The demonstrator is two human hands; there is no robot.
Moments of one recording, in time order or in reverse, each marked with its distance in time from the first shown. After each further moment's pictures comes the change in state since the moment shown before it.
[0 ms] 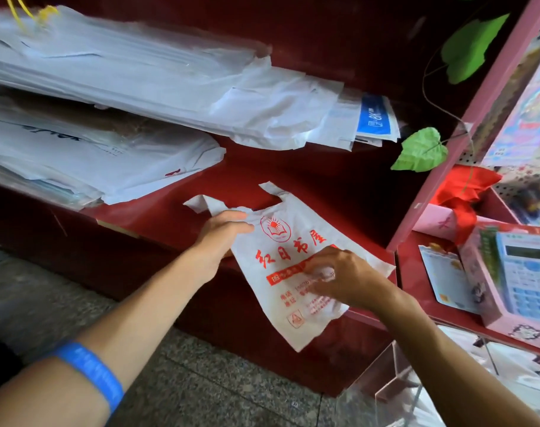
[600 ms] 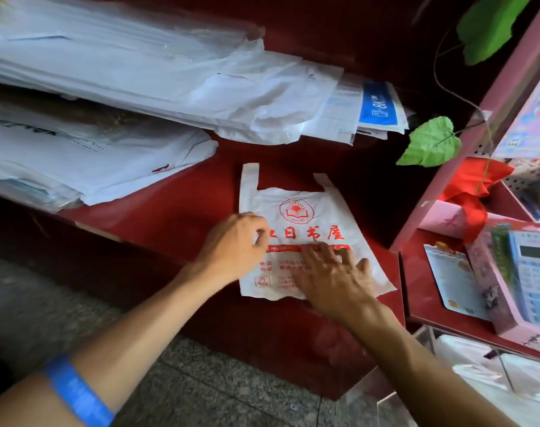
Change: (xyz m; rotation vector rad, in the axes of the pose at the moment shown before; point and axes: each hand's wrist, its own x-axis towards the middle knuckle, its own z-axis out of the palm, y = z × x) left_hand 0.005 -0.005 0.025 0.968 -0.050 0.770; right_hand 0.019 -0.014 0.022 -0.427 0.076 0.218
